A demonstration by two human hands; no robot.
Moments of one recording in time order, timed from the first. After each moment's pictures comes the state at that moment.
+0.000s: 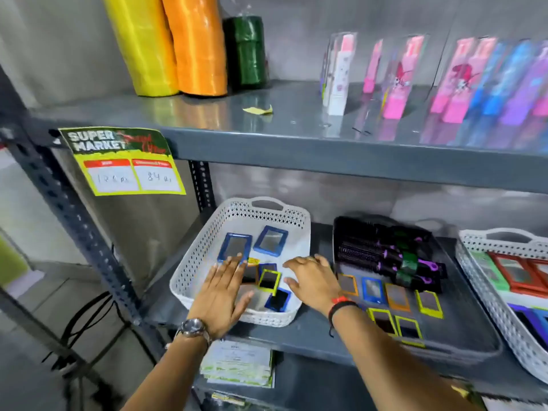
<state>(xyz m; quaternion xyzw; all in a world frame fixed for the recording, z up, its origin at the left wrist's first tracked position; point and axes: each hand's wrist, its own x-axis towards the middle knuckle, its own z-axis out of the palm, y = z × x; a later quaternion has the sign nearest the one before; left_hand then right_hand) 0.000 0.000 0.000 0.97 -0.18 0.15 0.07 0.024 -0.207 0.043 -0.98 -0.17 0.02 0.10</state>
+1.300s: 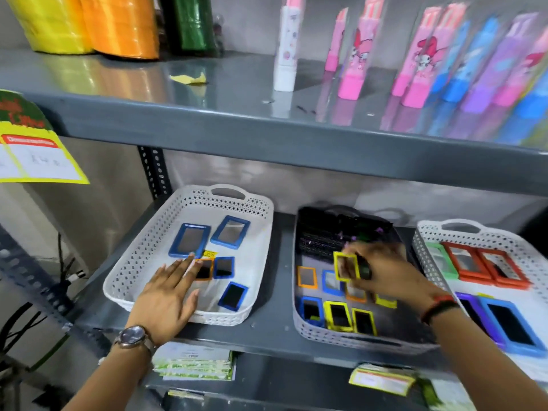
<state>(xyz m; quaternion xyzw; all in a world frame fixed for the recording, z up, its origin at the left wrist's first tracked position) -0.001 -0.010 -0.002 0.97 -0.17 0.18 0.07 0.010 -0.388 0.077 -0.98 -0.12 0.00 0.13</state>
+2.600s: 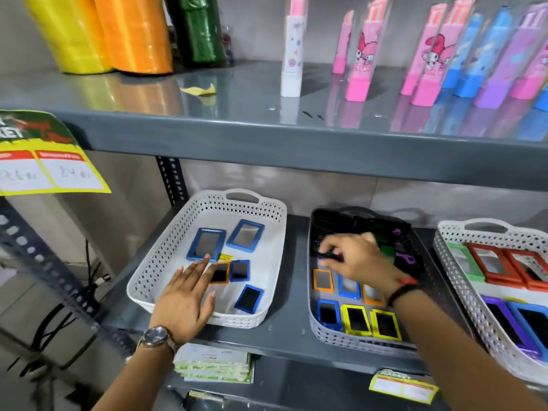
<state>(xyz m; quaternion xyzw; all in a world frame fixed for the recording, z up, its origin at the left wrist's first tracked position) -0.002 -0.012 0.002 0.97 -0.15 0.17 0.06 0.032 -0.322 0.087 -0.98 -0.12 0.00 0.15</state>
